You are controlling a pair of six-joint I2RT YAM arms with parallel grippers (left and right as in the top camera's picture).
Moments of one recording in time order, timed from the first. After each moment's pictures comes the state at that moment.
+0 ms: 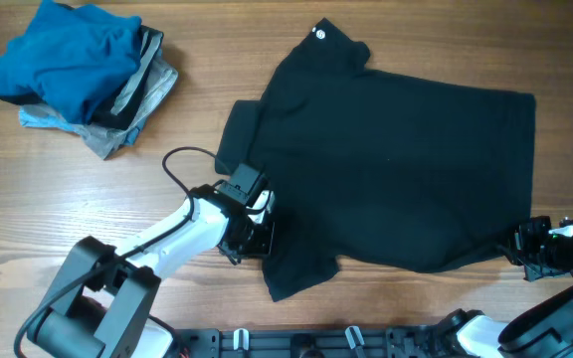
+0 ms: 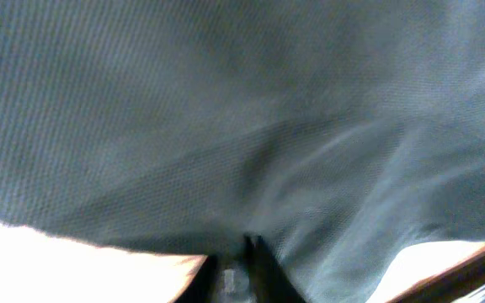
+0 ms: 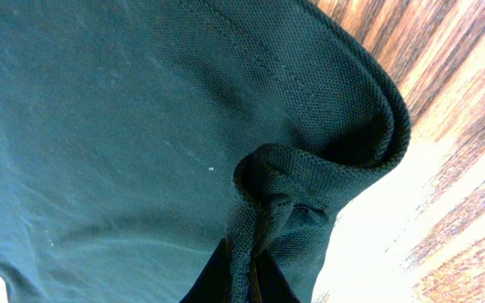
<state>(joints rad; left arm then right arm) -0.56 1.60 0.72 -0.62 0.38 -0.45 -0.92 1.46 0.74 -0.84 -0.41 0.39</state>
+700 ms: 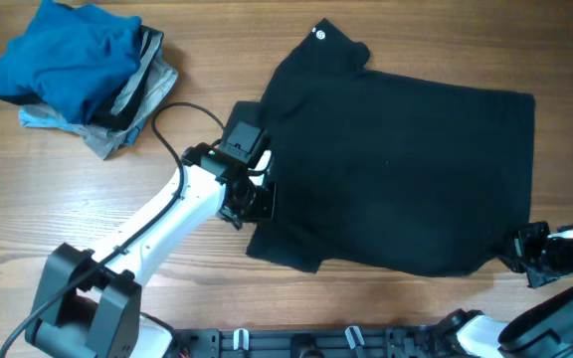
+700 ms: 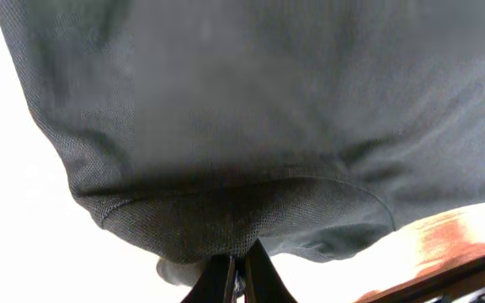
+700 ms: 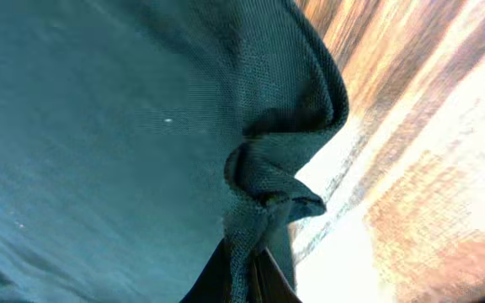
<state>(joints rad) -0.51 1.60 1.04 -0.88 0.27 -0.42 -0.92 1.46 0.80 -1.02 -0.34 0.35</state>
